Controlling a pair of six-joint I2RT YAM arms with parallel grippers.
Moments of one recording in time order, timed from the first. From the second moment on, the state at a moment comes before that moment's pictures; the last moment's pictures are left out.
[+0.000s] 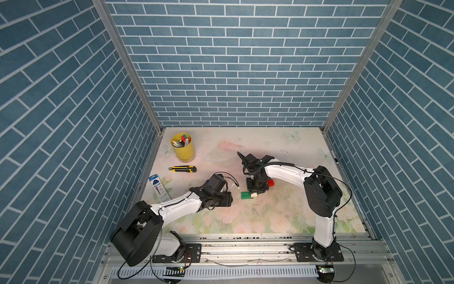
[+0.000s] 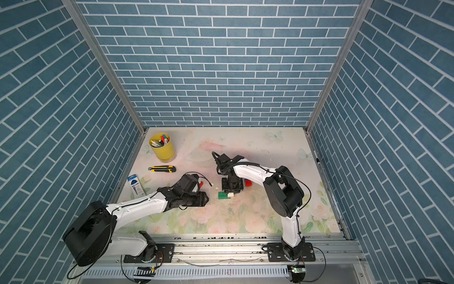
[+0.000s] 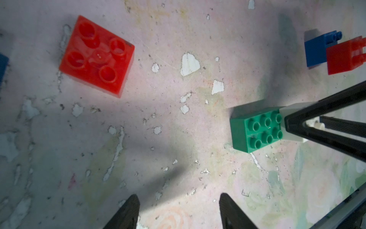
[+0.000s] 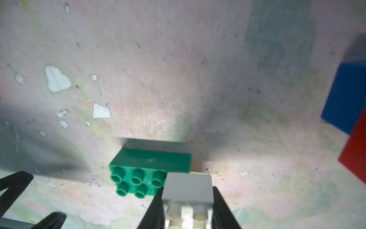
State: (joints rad) left arm -0.68 1.35 0.60 -0.28 0.12 -0.63; right arm 0.81 1.96 1.42 -0.97 -0.12 0.68
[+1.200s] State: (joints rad) left arm -0.66 1.39 0.74 -0.37 0.09 -0.61; right arm 0.74 1.95 1.40 -0.87 -0.11 0.66
